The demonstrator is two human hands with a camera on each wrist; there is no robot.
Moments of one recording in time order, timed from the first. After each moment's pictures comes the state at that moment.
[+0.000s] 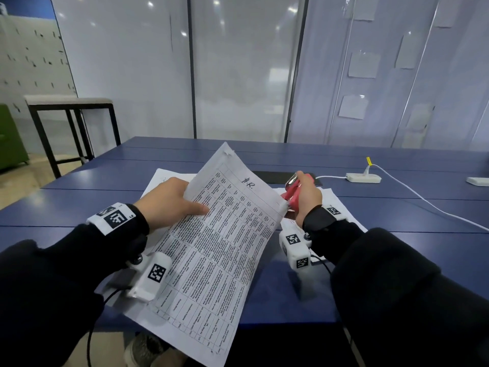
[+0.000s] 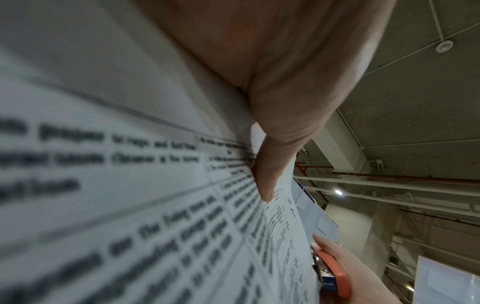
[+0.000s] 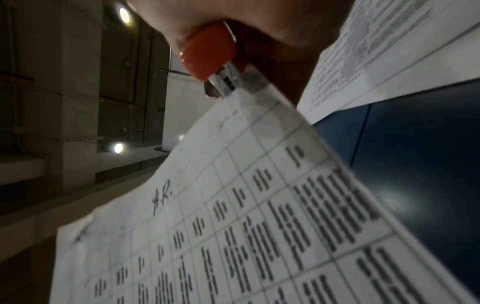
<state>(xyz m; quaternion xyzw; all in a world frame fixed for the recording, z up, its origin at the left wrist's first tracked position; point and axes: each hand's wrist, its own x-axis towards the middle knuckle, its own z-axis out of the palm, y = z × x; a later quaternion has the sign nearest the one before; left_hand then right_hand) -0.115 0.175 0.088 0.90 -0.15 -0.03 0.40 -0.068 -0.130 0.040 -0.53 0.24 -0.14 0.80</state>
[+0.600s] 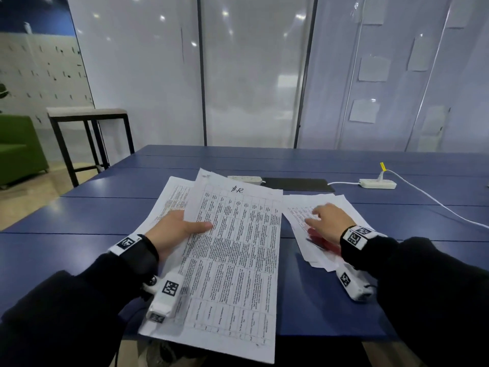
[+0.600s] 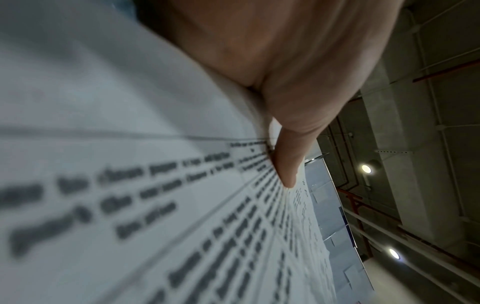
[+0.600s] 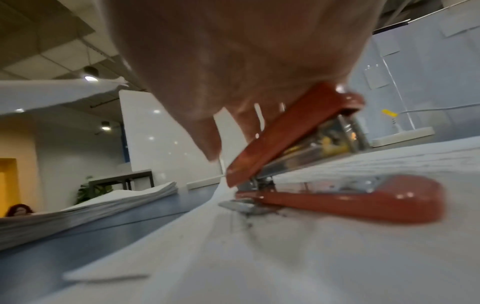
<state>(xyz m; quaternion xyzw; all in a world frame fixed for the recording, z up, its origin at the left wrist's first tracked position) -0.098 0.193 0.026 0.71 -0.06 -0.13 0.69 -0.074 -0.195 0.006 -0.99 0.08 -0.07 0.11</state>
